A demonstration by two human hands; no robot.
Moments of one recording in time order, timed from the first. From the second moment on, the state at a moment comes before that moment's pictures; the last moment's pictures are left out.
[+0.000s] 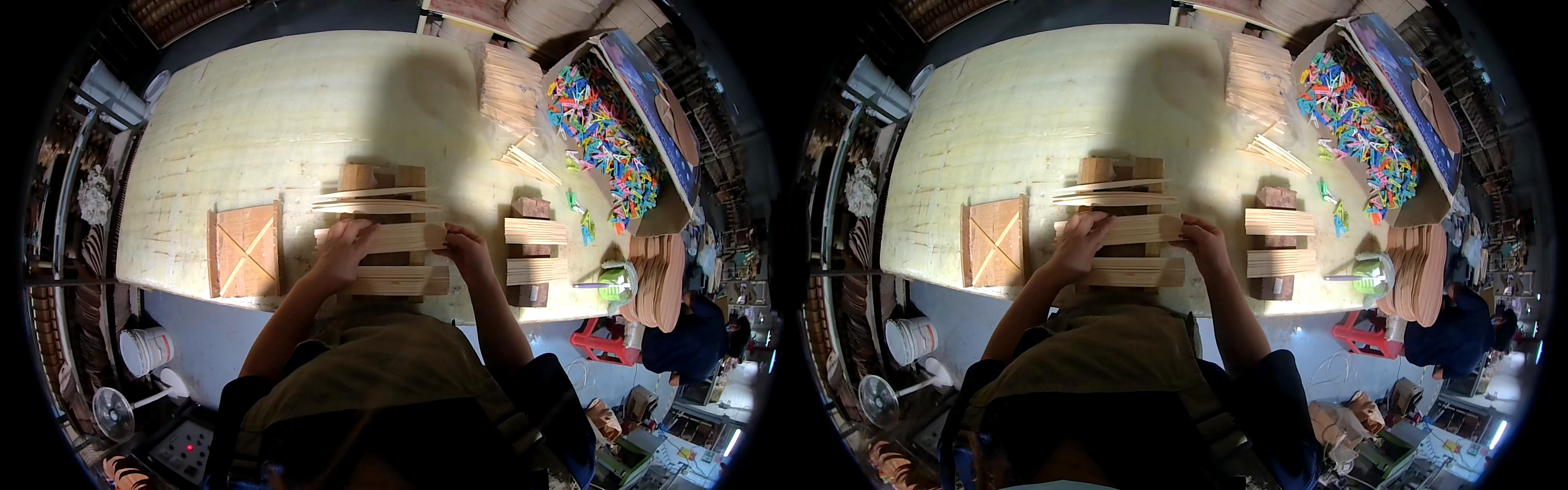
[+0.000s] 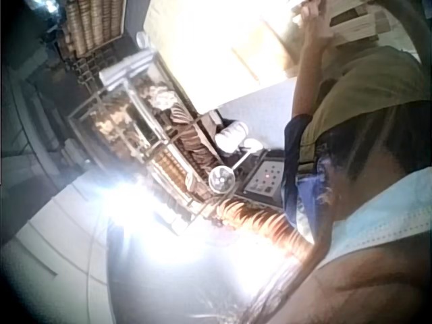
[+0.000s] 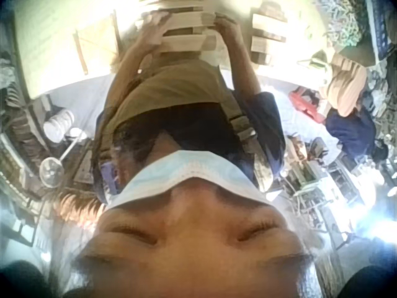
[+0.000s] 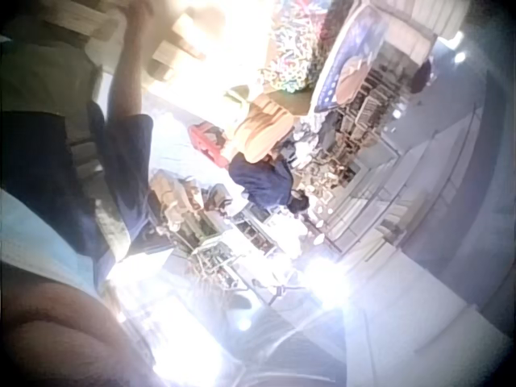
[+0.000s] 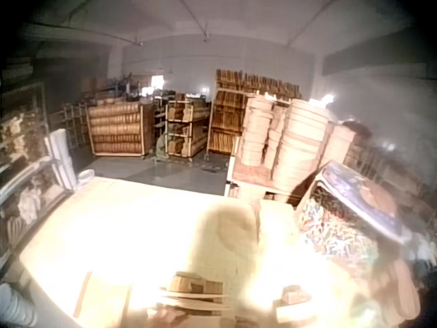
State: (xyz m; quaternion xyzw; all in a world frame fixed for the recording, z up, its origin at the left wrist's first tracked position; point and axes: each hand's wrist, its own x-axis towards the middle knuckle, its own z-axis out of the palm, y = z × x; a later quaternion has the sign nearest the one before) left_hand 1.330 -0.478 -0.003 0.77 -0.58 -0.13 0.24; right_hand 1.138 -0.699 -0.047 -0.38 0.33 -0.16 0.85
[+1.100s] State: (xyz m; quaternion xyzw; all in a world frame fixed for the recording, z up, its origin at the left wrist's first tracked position) left_hand 1.331 -0.484 -0.010 0.78 -0.59 -0.08 0.22; right_hand 1.291 -0.704 -0.023 -1.00 0.02 -0.03 -0.01
